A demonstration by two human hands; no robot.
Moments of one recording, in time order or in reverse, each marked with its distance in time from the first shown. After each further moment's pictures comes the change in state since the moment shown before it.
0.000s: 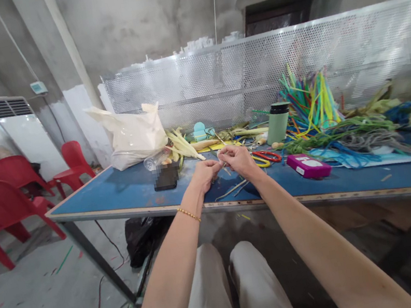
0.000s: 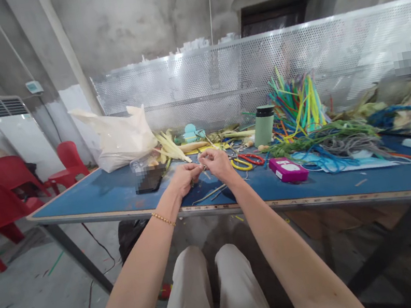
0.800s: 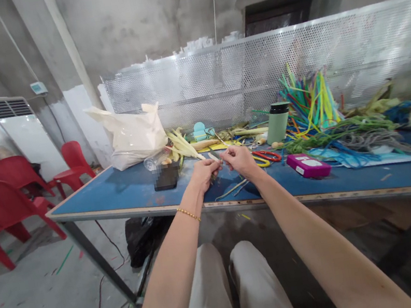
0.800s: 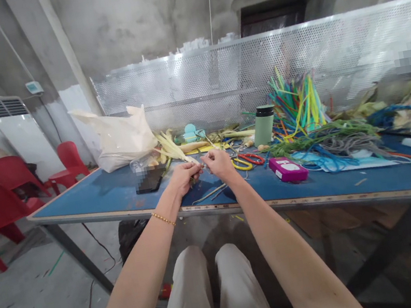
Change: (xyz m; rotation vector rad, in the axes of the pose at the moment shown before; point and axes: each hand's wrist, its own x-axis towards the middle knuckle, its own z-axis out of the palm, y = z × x) left_hand 0.003 0.001 -0.003 -0.036 0.014 0.013; right_hand 0.004 0.011 -0.003 -0.168 0.040 -0.061
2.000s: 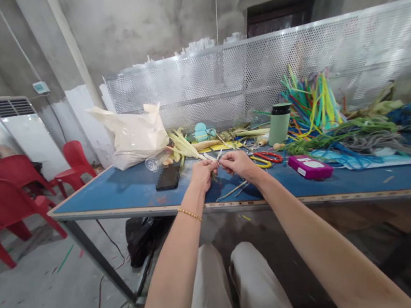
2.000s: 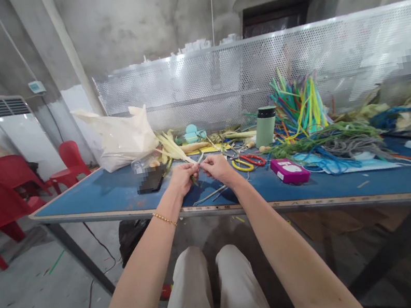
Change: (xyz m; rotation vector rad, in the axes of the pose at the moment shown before) left_hand 0.003 0.000 0.000 -0.121 0.080 -0.007; right_hand -0.008 -0.013 0.002 0.192 -0.186 0.190
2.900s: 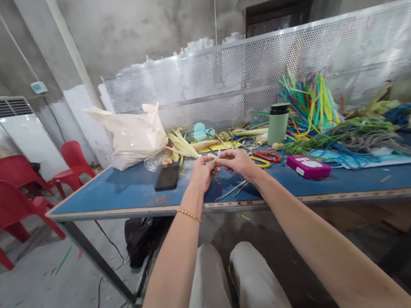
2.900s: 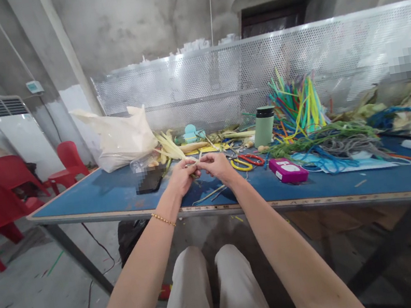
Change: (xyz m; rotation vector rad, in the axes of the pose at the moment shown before) left_hand 0.001 -0.003 -0.001 -0.032 -0.054 0.049; right_hand 0.003 0.004 -0.002 0.116 0.040 -0.038
